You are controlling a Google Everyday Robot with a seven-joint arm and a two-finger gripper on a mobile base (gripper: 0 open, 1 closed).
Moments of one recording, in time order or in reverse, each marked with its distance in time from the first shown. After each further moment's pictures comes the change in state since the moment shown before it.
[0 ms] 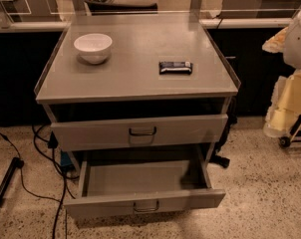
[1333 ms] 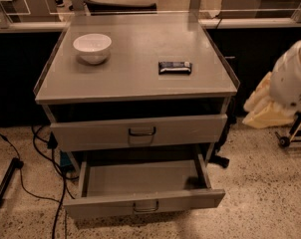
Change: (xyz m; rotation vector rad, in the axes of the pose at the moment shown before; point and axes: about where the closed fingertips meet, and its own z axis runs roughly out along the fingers) arm 0.008 0.023 0.044 0.024 -0.037 0.034
